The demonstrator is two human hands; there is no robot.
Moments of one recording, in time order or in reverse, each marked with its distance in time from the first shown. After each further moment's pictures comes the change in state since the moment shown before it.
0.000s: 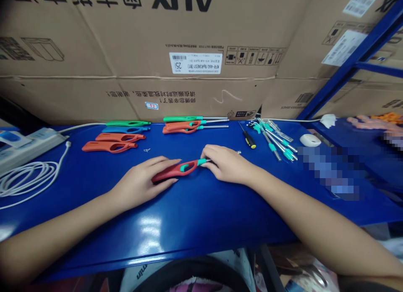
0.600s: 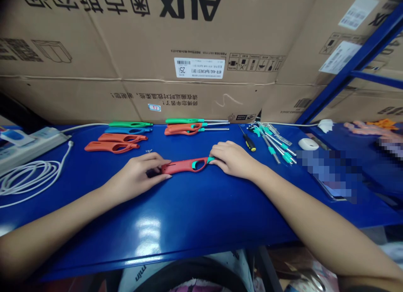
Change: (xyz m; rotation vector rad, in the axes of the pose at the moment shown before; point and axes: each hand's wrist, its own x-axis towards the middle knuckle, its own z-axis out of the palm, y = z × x) left_hand 0.001 -0.023 -0.006 -0.158 0.026 -0.018; right_hand -0.001 0.034 -0.005 -0.266 -0.032 -0.108
